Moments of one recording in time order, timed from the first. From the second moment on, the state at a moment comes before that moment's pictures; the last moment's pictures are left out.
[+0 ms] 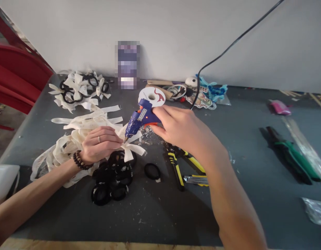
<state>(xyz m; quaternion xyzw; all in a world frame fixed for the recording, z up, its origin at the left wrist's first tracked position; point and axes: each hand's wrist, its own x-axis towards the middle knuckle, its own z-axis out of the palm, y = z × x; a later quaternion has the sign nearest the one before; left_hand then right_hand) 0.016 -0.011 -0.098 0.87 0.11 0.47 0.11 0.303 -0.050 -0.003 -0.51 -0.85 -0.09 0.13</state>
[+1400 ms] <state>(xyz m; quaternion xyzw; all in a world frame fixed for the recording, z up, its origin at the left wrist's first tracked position) 0.017 -0.012 -0.095 0.87 0.09 0.48 0.07 0.307 -0.051 -0.003 -0.50 -0.83 -0.19 0.13</state>
